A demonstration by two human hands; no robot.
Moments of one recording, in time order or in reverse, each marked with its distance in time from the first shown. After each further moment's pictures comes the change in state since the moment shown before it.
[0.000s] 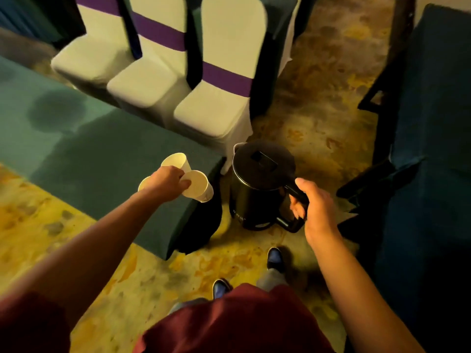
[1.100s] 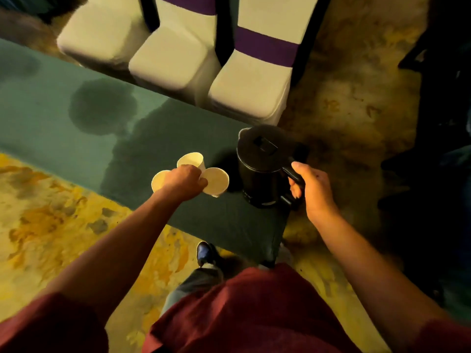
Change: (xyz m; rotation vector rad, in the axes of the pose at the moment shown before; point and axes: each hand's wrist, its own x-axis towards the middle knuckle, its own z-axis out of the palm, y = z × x) left_hand 0.104 -0.238 -0.074 0.203 -0.139 0.076; right_hand 0.041 0.088 0.291 -0.121 0.058 0.094
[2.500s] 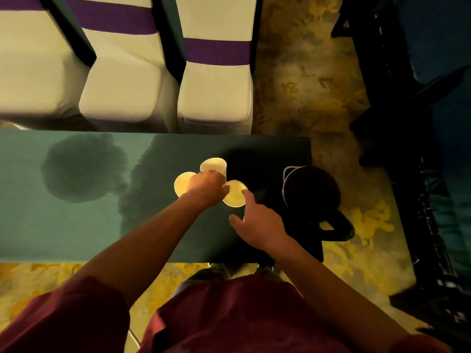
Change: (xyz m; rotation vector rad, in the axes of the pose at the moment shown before) left_hand 0.096 -0.030 -0.033 0.319 -0.049 0.491; right_hand -0.038 0.018 0.216 -1.065 -0.049 0.097
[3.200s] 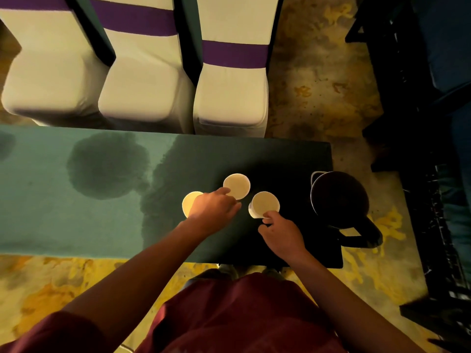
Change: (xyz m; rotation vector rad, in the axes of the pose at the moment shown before) left_hand -0.068 -0.039 0.006 -0.125 0.144 0.171; right_hand 0.007 0.024 0.049 0.291 0.008 0.204
